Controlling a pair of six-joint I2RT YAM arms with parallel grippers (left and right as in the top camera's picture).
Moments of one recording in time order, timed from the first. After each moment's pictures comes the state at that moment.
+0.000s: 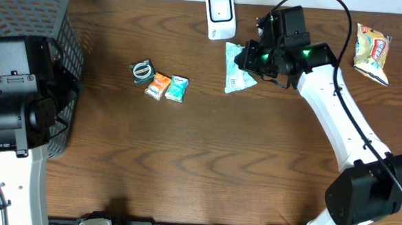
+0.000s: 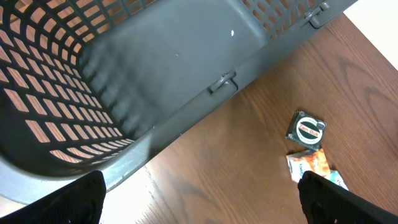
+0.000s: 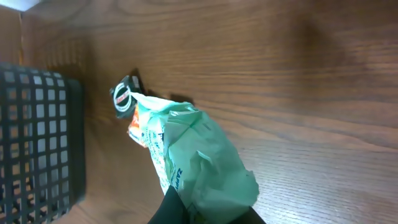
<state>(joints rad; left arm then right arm) 0.11 1.25 1.66 -1.43 -0.35 -0.70 0.31 1.80 1.61 -0.75 -0.36 0.53</state>
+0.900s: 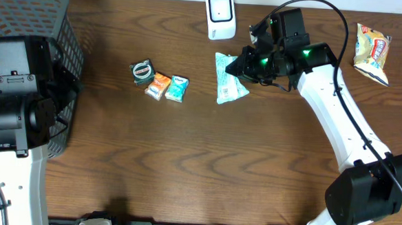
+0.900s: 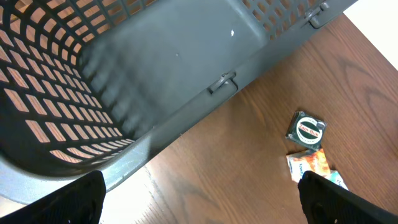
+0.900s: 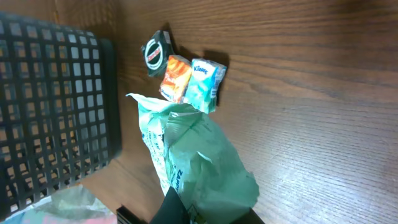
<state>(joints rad) 0.11 1.25 1.66 -1.43 -0.35 -0.70 0.31 1.80 1.61 -0.83 -0.57 0.53</state>
